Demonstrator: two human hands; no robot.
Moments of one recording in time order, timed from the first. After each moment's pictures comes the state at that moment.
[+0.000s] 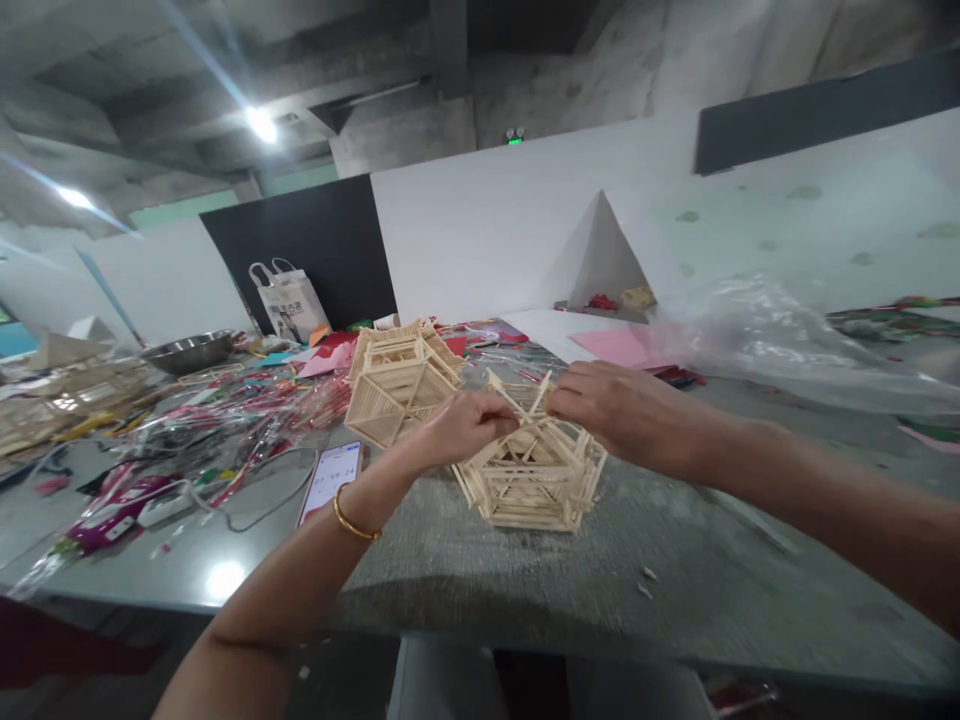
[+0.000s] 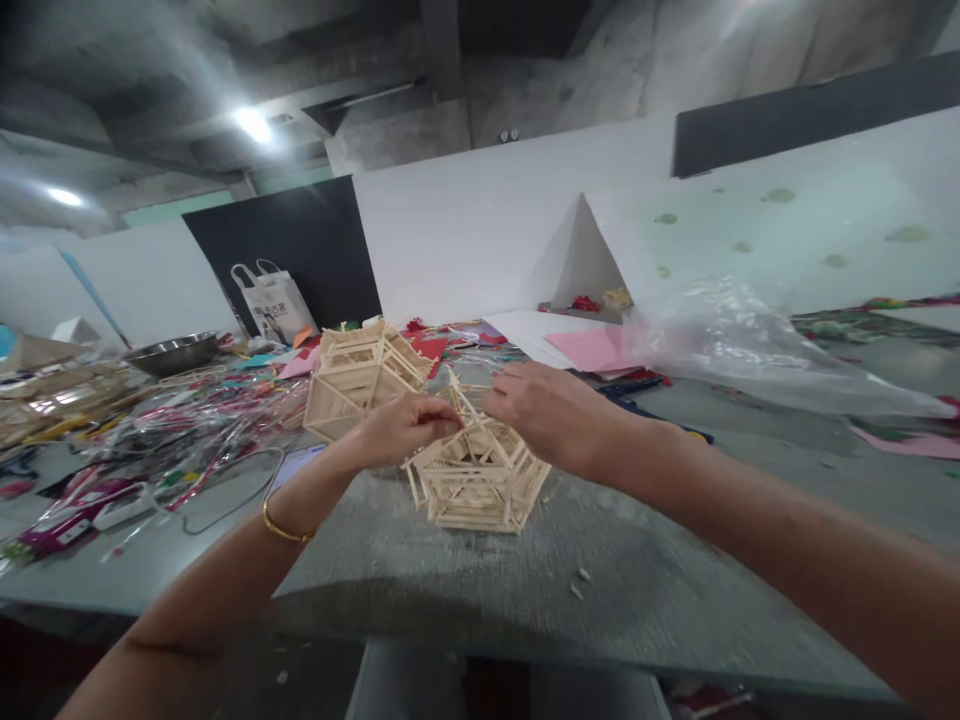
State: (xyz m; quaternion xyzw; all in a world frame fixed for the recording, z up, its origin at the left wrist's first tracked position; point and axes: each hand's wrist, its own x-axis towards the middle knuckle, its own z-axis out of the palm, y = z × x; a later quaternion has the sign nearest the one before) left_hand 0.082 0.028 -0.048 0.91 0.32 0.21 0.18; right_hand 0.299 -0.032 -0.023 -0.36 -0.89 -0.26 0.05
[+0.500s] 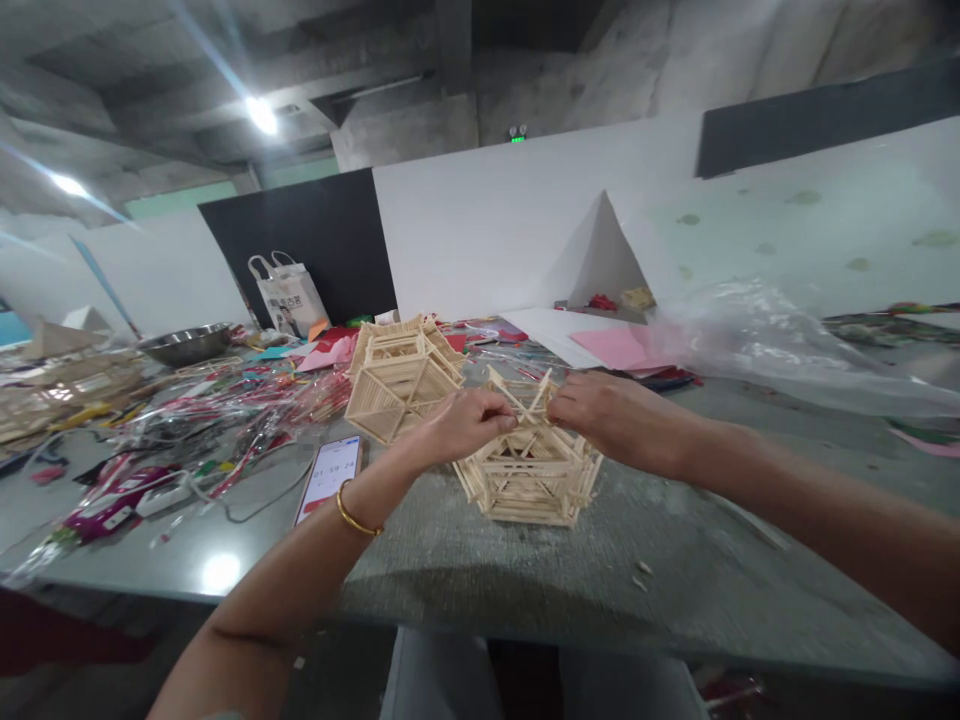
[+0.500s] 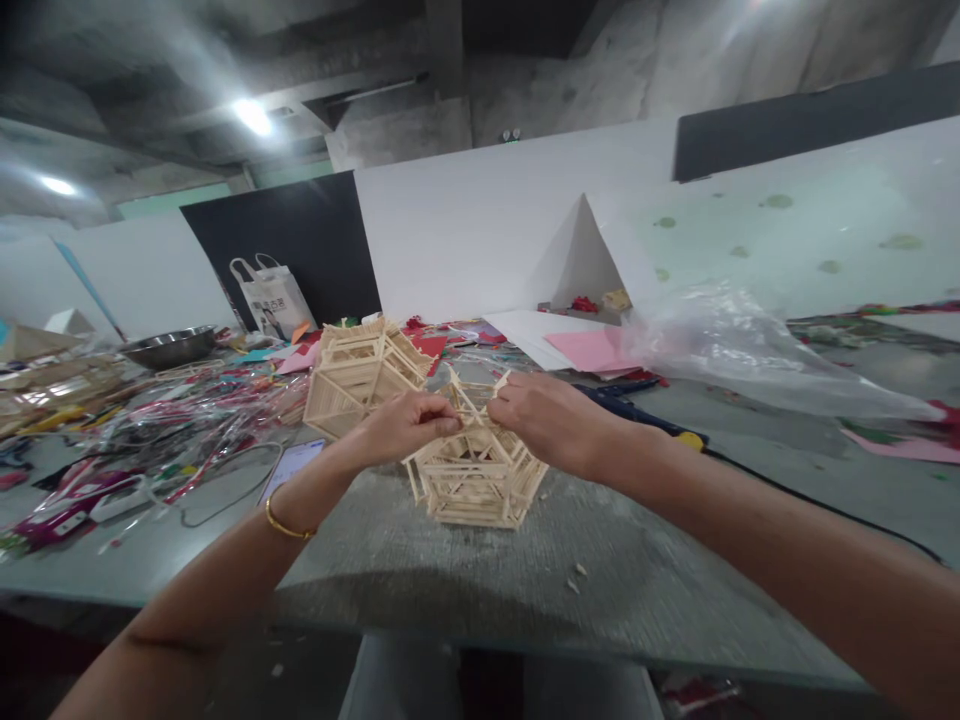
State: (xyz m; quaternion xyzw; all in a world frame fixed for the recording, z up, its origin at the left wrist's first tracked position) left_hand 0.080 0.028 -0.054 0.90 0.32 0.22 0.18; right_hand 0.302 -0.021 -0.038 -0.36 -0.90 -0.23 0.03
